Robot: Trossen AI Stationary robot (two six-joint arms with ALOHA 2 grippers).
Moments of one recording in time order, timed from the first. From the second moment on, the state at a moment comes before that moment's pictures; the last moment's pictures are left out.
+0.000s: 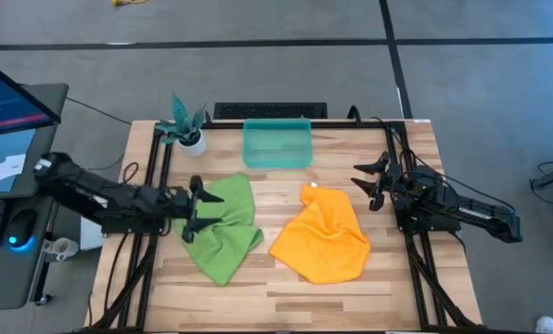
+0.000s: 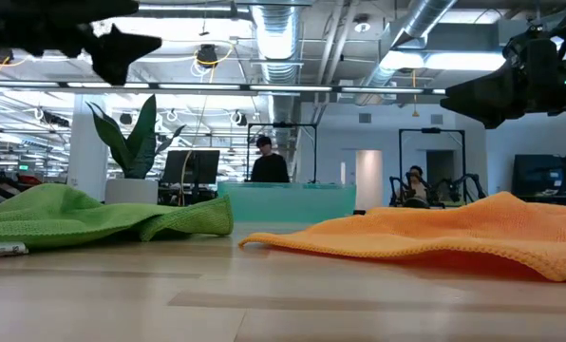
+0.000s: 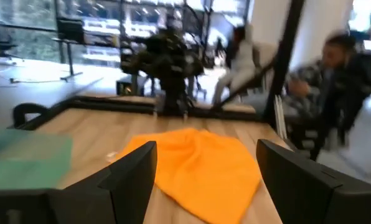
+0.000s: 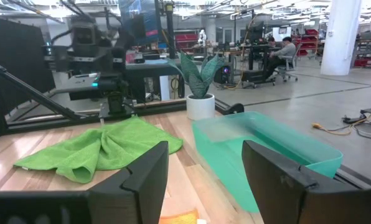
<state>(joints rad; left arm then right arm) -0.34 0.63 0.20 0.45 -0.30 -0.09 -0.32 0.00 0.01 0.02 -0.06 0.00</state>
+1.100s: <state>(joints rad) -0.85 1.61 0.84 -0.17 -0.66 -0.67 -0.32 0.00 0.01 0.02 -0.06 0.00</state>
